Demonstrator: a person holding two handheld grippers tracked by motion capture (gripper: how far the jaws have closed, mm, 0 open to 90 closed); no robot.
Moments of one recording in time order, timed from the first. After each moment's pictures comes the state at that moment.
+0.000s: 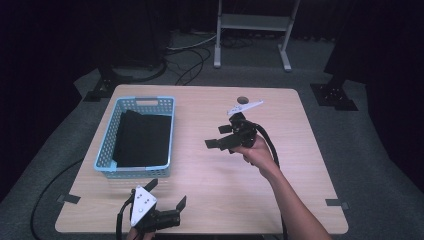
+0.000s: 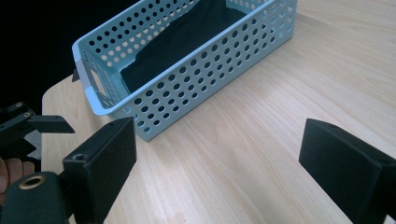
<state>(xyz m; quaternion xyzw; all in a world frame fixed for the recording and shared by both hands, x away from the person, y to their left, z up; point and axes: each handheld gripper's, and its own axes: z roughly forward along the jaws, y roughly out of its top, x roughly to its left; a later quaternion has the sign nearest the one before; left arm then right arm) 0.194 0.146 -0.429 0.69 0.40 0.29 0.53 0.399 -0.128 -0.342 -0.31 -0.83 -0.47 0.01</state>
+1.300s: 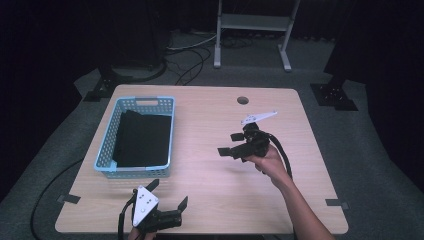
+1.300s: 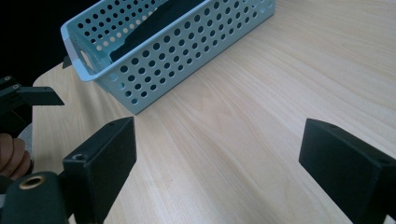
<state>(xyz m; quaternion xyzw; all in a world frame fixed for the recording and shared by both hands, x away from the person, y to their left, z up) 0.194 0.142 -0.430 0.69 0.40 0.29 0.53 0.384 -0.163 -0.363 -0.32 -0.82 -0.47 0.00</state>
